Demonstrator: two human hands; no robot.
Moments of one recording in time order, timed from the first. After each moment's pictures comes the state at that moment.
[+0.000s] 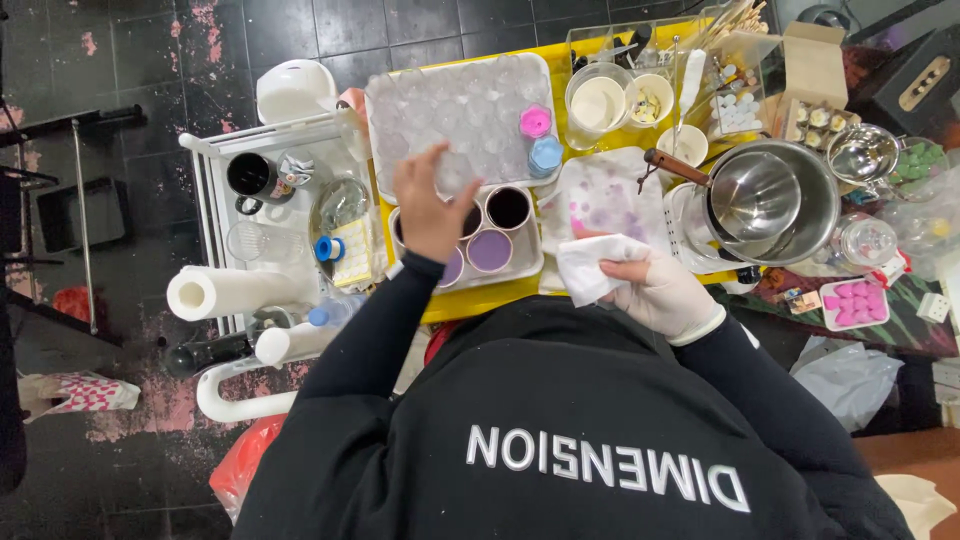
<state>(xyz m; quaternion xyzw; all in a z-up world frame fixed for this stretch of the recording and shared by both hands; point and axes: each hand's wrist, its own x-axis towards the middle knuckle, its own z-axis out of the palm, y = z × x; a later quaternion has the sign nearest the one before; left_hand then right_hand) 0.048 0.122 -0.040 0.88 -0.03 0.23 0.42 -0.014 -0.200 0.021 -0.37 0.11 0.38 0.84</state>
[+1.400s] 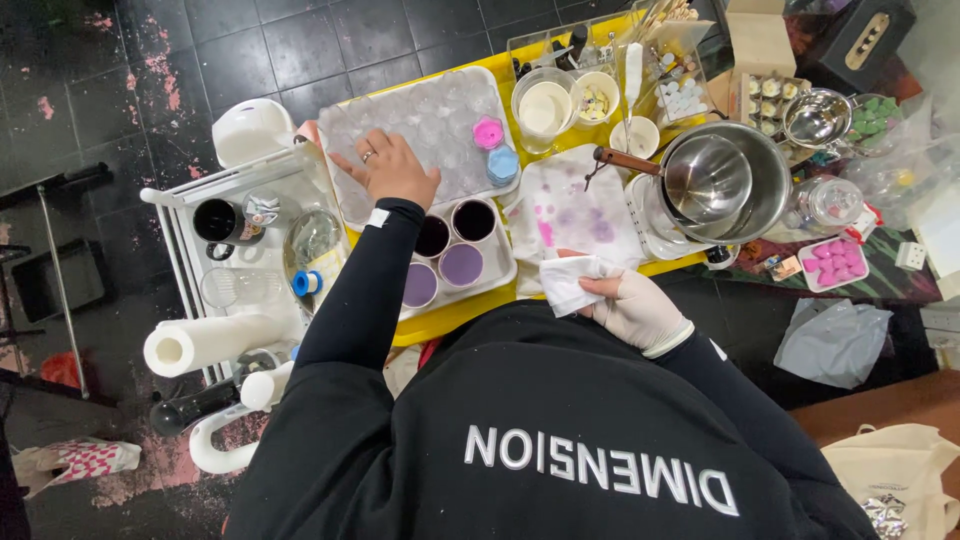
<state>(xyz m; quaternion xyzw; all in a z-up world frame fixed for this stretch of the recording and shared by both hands) 0.150 0.112 -0.090 1.00 0.05 0.02 0.01 -0.043 -0.212 -0.020 -0.36 0.19 0.34 0.85</state>
